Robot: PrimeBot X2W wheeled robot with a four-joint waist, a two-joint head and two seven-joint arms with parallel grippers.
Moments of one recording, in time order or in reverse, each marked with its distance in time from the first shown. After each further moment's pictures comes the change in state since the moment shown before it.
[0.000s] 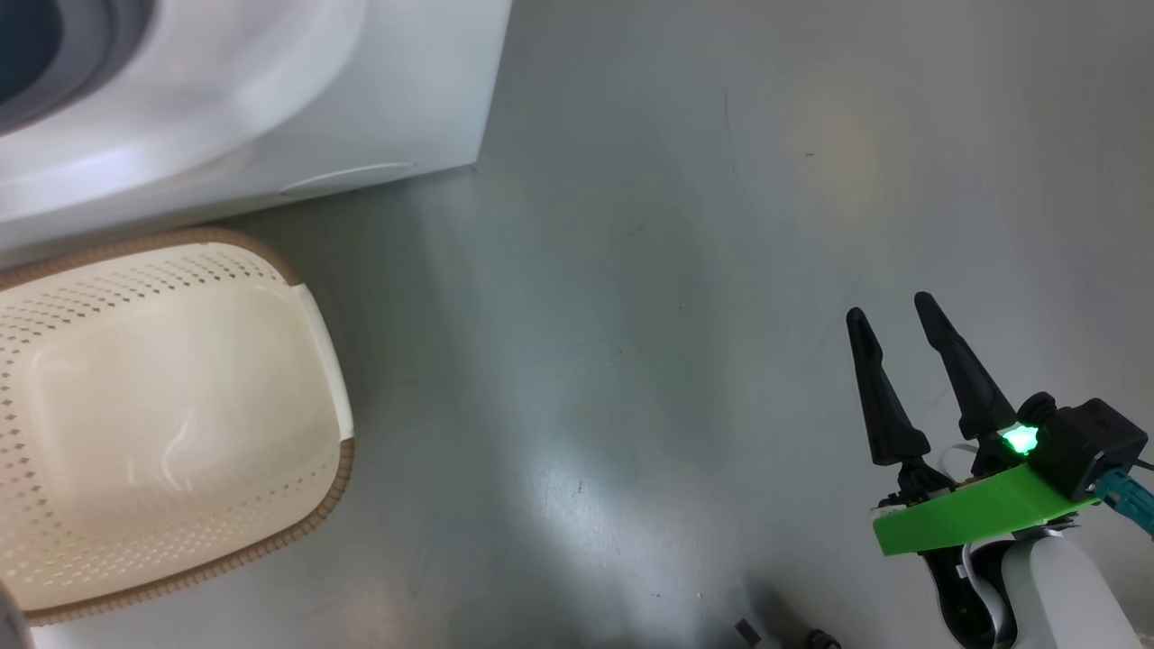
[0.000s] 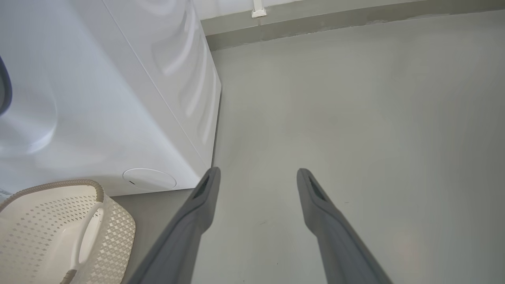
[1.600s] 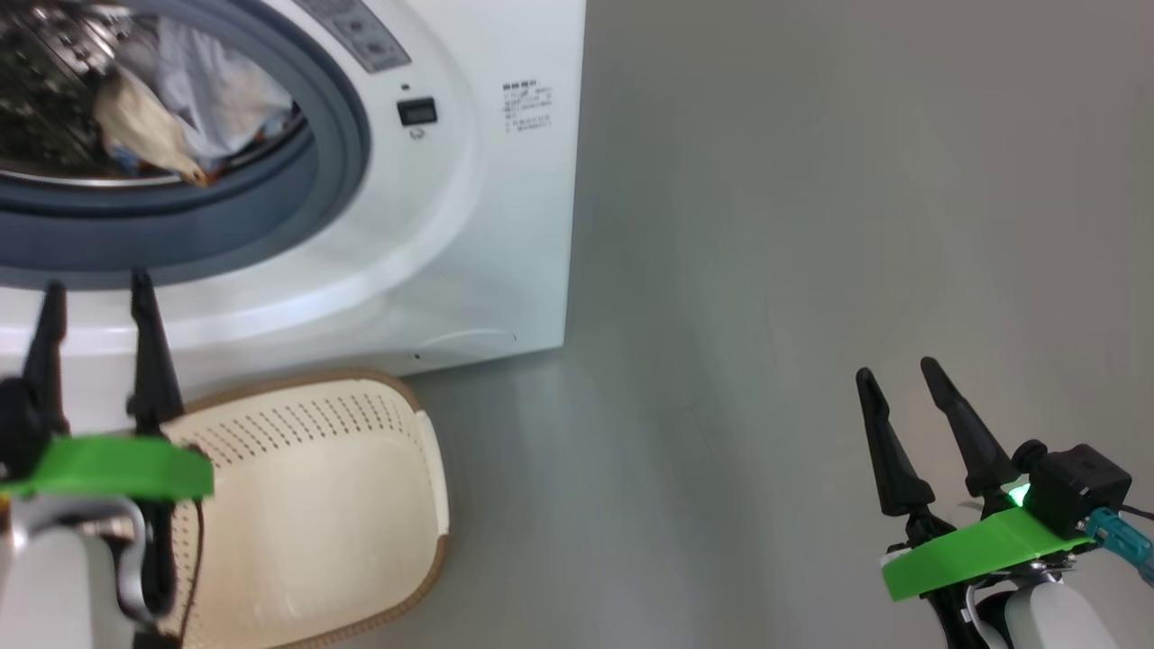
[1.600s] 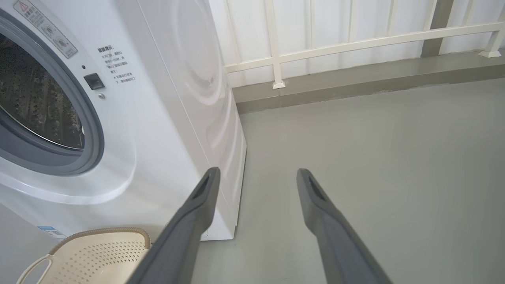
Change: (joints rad) left arm 0.736 -0.190 0.047 -0.449 -0.046 0.001 0.000; right arm 0.061 -0.004 -0.022 0.074 -0.002 0.000 0.000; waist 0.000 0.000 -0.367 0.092
